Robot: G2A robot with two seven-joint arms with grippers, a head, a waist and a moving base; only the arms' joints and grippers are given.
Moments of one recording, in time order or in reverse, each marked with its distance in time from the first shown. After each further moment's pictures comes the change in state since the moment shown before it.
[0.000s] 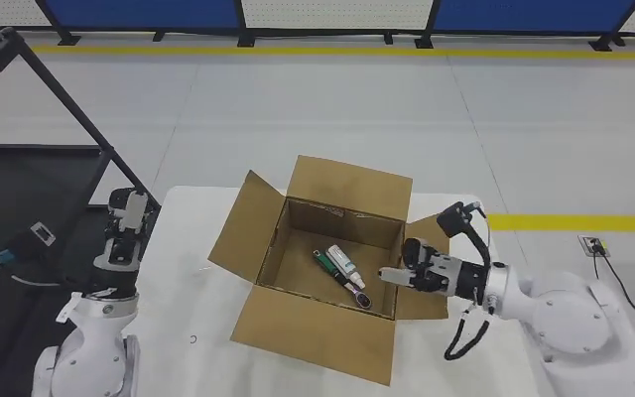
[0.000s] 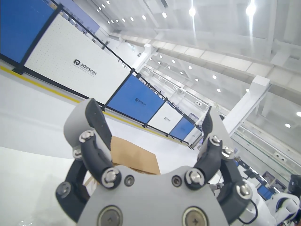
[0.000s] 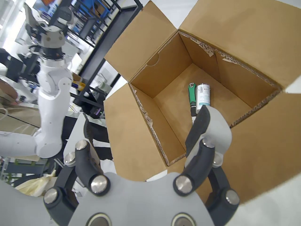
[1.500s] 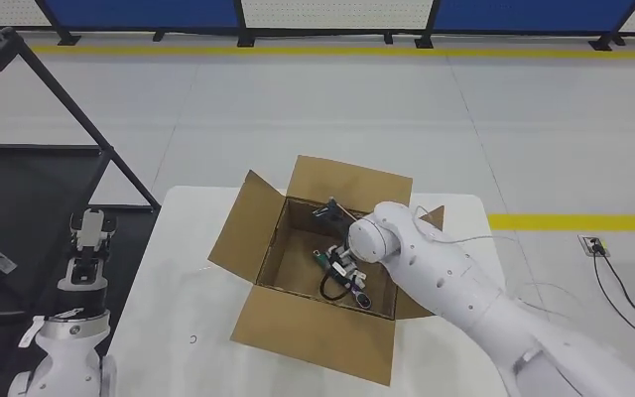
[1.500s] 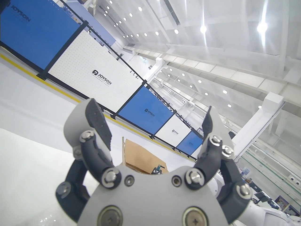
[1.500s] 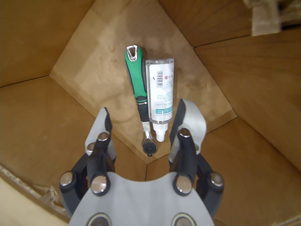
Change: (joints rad) left arm 0.084 0.021 -0.083 0.005 -0.059 -0.025 0.038; right arm 0.787 -0.442 -0.939 1.009 -0.218 0.252 0.143
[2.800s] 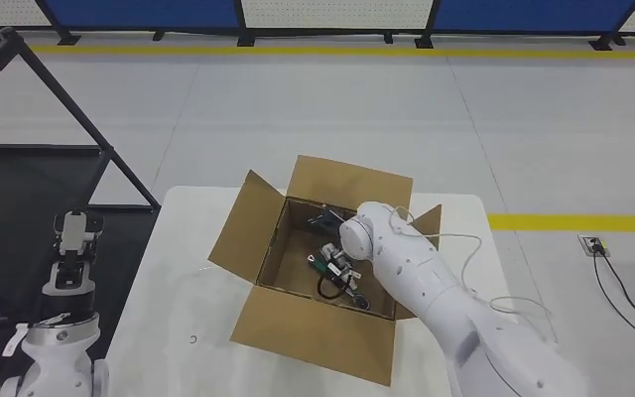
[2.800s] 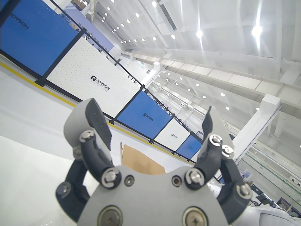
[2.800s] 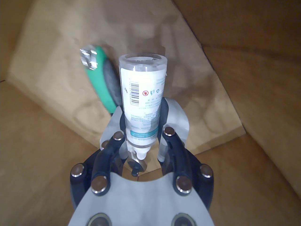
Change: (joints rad) left arm 0.021 0.018 -0.017 -0.022 -0.021 -0.014 0.033; right arm 0.063 -0.252 -0.019 0.519 -0.016 -0.309 -0.082
